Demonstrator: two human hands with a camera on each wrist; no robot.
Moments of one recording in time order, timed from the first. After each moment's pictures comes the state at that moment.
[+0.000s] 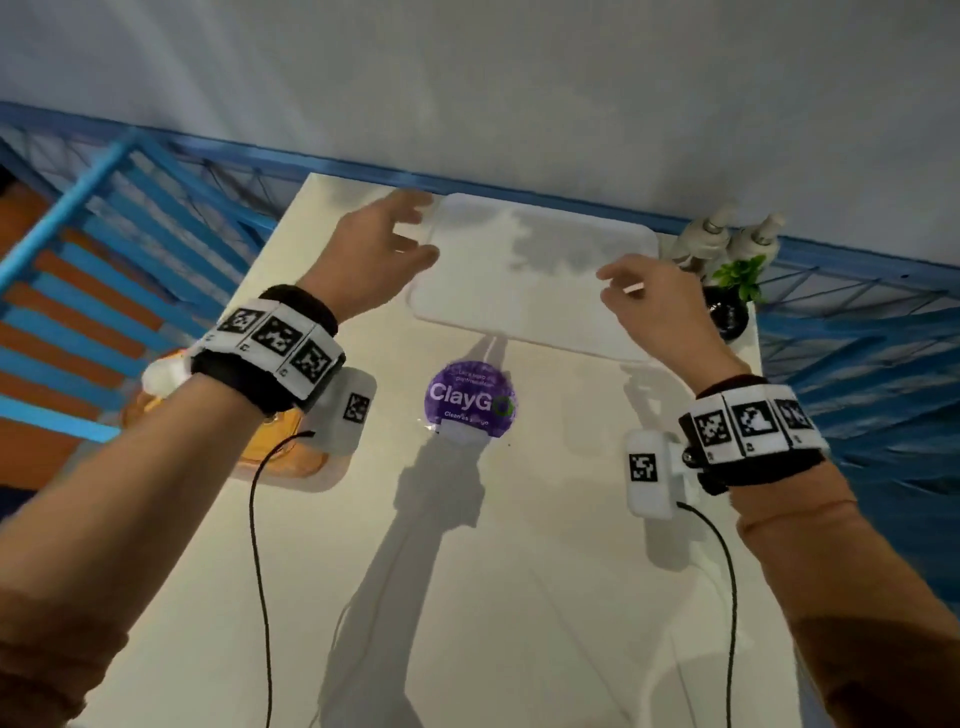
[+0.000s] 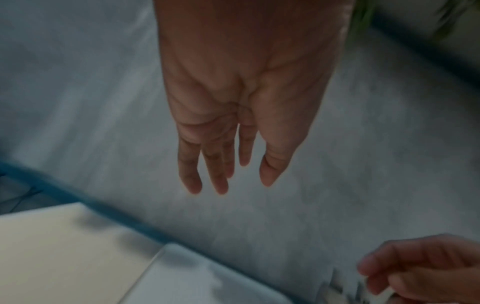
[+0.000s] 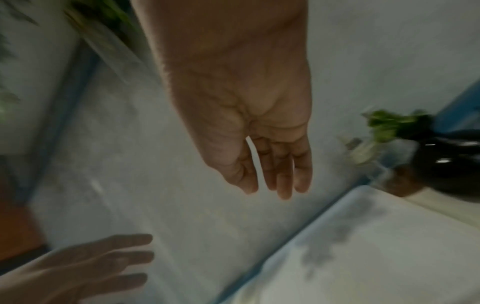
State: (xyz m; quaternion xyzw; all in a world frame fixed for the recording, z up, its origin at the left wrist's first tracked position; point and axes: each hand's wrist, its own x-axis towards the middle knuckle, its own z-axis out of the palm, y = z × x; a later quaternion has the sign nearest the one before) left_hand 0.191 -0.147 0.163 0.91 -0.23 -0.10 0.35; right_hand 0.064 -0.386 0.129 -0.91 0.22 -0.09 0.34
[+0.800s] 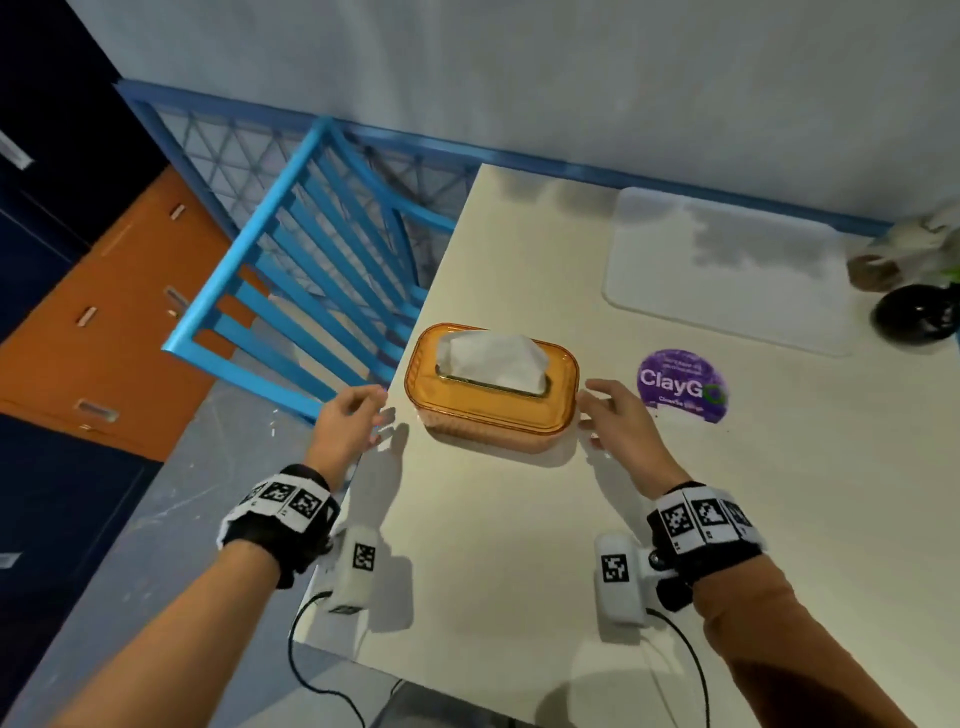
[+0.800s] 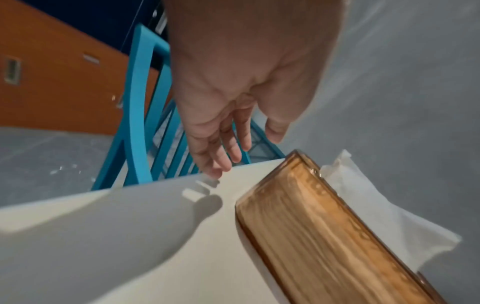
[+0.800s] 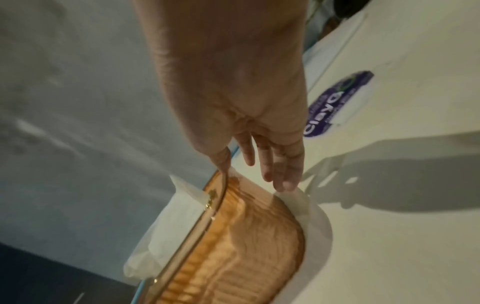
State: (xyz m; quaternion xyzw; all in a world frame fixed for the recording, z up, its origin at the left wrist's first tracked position) left_hand 0.189 0.202 0.030 0.77 0.14 -0.24 0.58; right_hand 0.087 -0.073 0.040 -0.75 0.34 0.07 0.57
